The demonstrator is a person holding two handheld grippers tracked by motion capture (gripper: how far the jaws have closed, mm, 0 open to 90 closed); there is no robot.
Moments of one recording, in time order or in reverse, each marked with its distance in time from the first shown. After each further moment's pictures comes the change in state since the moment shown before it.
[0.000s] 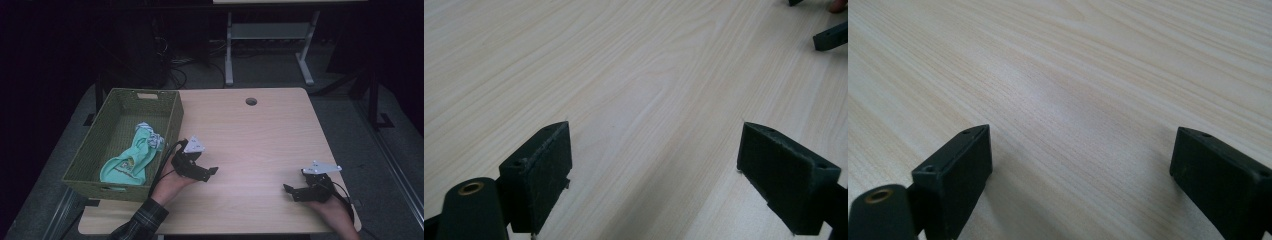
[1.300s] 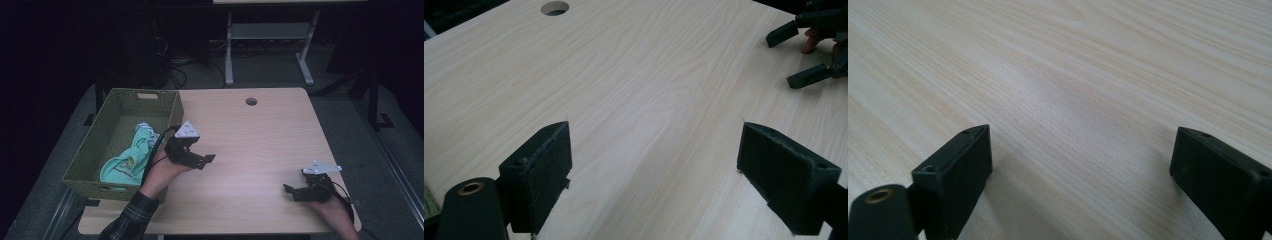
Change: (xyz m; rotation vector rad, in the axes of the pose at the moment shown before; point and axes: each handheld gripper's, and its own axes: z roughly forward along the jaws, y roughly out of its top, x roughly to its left) left arm 0.013 0.035 -0.035 -0.048 -0.011 0.010; right arm 0.000 0.000 0.000 -0.001 0.000 -0.002
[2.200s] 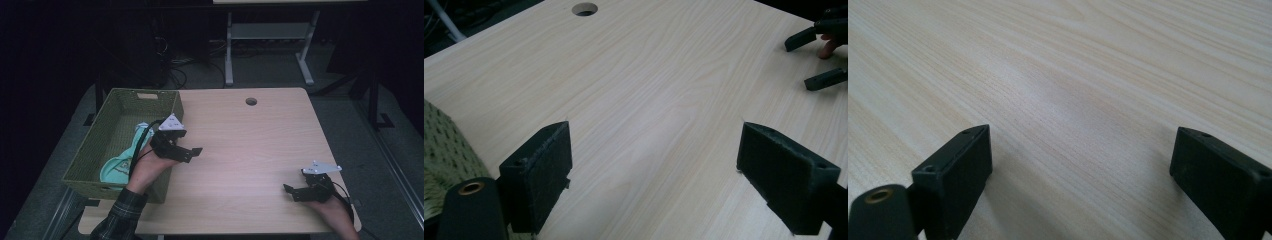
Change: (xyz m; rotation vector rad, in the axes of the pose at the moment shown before) left arm 0.026 -0.005 -0.028 -0.005 0.039 -0.033; right arm 0.000 0.000 0.000 -0.001 0.000 0.002
